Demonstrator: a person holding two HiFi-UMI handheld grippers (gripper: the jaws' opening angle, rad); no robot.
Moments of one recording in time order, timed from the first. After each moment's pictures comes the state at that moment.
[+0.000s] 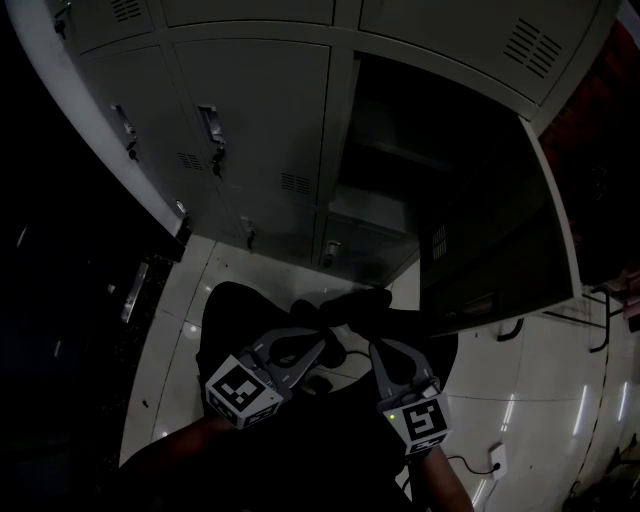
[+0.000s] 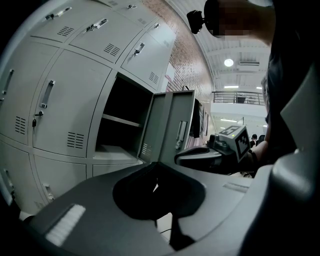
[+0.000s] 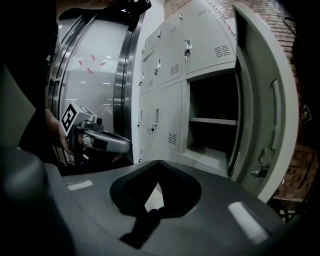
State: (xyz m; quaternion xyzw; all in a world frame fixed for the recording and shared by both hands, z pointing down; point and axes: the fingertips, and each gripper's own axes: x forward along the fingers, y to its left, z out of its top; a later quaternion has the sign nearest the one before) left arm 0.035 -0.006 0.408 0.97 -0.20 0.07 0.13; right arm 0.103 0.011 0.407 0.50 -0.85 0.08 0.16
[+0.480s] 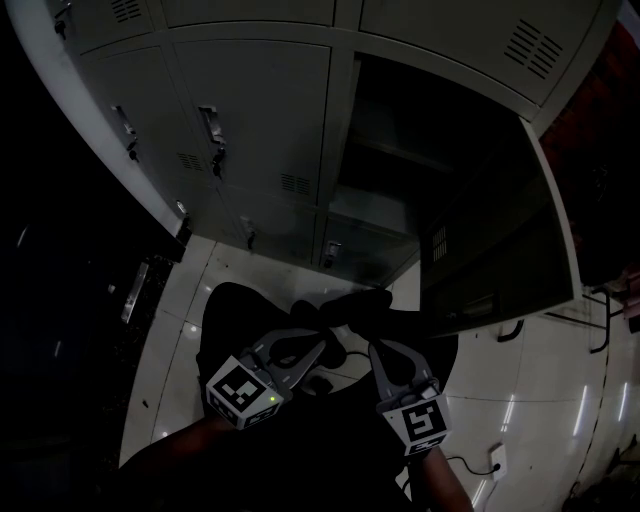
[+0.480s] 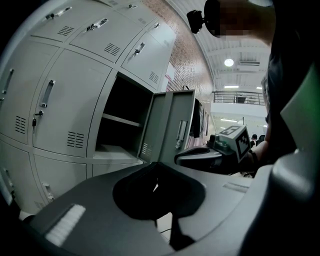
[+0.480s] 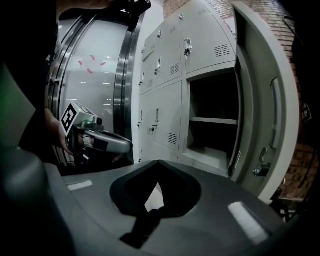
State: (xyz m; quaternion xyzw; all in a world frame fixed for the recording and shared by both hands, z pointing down) left arm 0.035 -0.006 0.409 0.97 -0.20 0.07 0.13; right arm 0.101 0.009 0.404 0.49 -0.85 0.07 0.15
